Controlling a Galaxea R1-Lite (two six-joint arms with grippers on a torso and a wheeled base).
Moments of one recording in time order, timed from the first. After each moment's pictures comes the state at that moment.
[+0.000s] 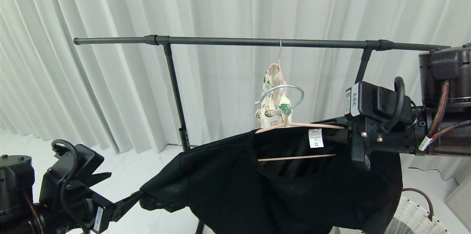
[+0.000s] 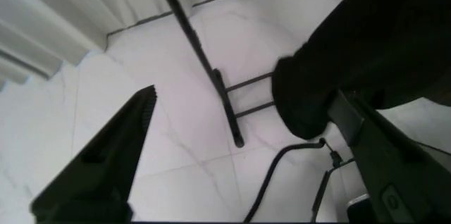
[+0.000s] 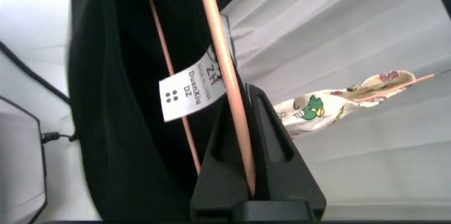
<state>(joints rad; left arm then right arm) -0.04 1.28 -0.23 -0.50 -0.22 0.35 0.66 1.47 -0.98 -0.11 0.36 -0.75</state>
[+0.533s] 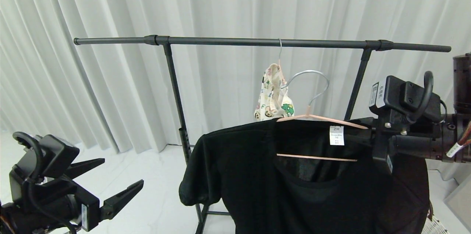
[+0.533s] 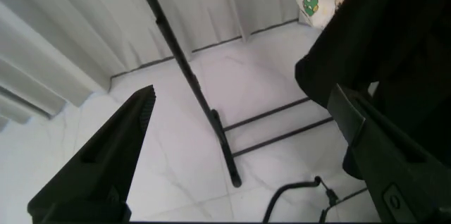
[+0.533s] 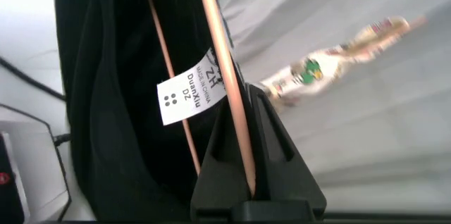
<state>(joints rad) -0.05 1.14 -0.26 -0.51 -0.30 0.31 0.60 1.38 -0.90 -0.11 0.29 -0.63</state>
